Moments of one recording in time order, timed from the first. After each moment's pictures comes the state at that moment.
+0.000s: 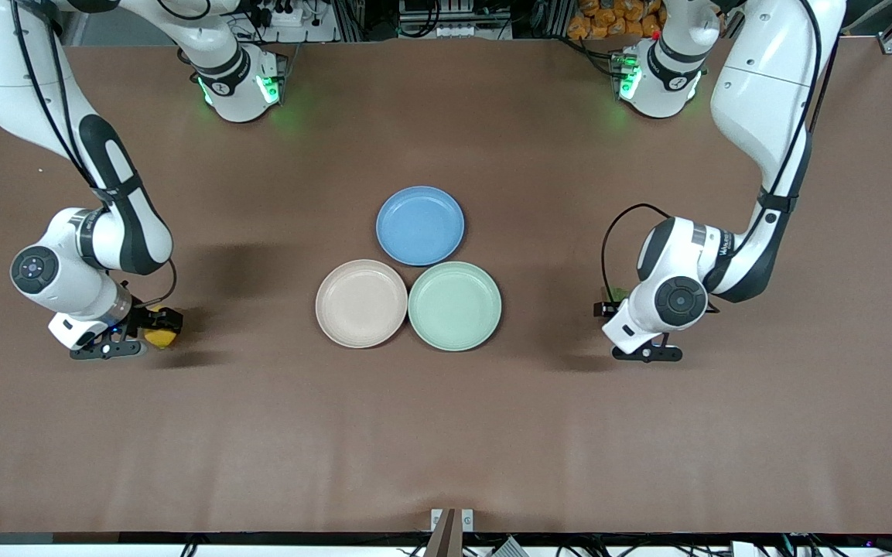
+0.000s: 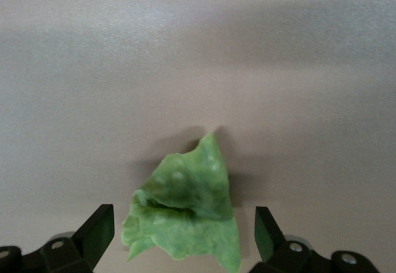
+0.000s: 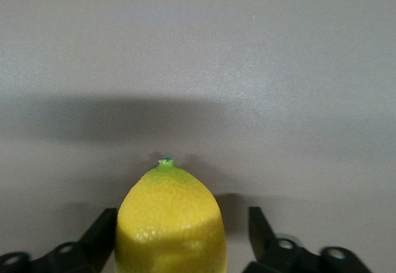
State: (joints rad) left arm -0.20 0.64 -0.10 -1.73 0.13 2.13 -0.32; right arm -0.06 0.55 -0.09 -1.98 -0.01 2.58 -0.23
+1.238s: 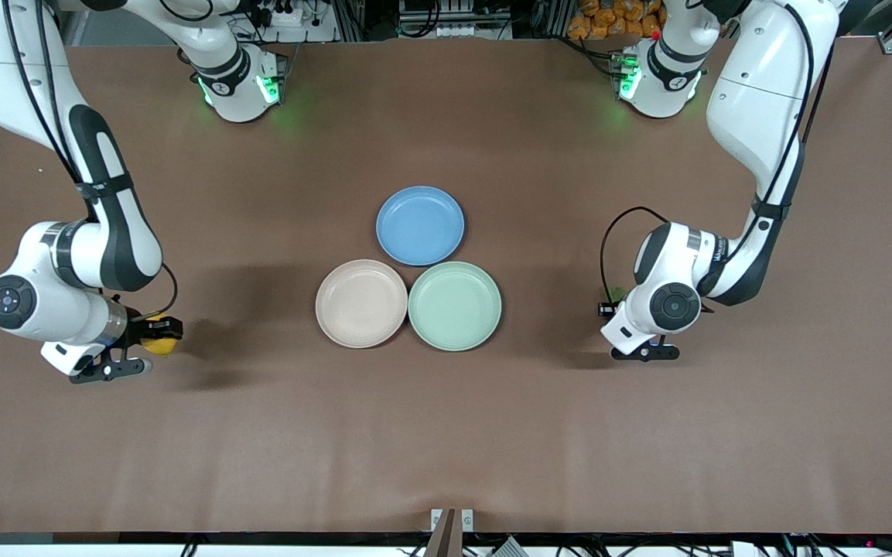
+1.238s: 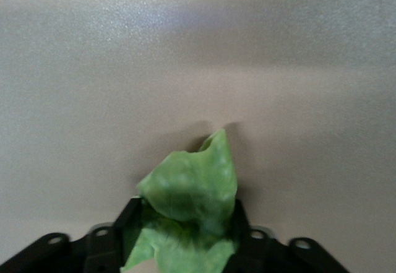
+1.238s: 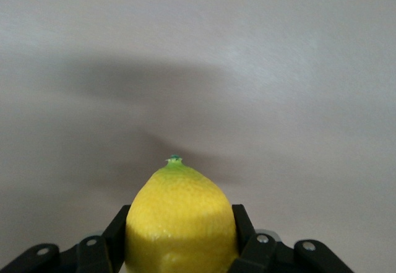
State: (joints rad) left arm -0.20 0.68 -0.10 -1.73 0.13 2.13 -0.36; right arm -0.03 0.55 -0.03 -1.72 -0.01 2.19 -0.23
